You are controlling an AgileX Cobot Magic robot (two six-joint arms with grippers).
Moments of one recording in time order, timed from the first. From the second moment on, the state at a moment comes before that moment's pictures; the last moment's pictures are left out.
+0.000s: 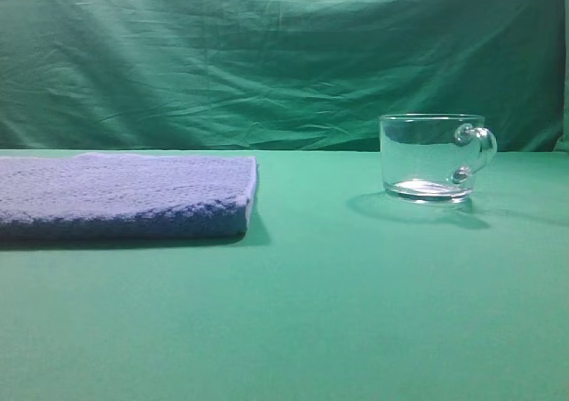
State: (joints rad) left arm -0.04 -0.02 0.02 -0.19 0.36 0.08; right arm 0.06 -0.01 0.03 0.17 0.29 -0.14
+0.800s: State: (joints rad) left arm -0.04 -0.02 0.02 -0.19 0.36 0.08; right arm 0.06 0.39 -0.39 0.28 0.48 -0.28
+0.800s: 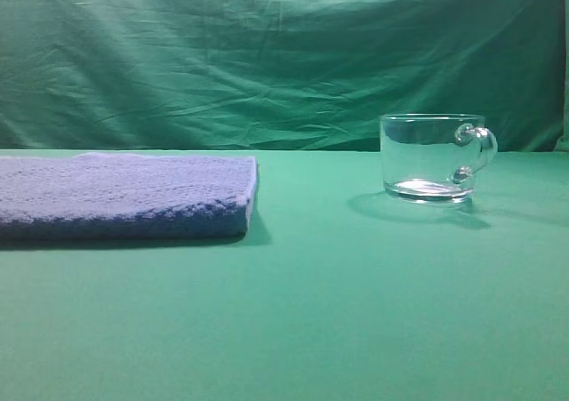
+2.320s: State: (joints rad) left arm -0.04 -0.02 0.02 -0.19 0.36 0.08; right arm 0.31 1.42 -0.91 0.31 0.71 -0.48
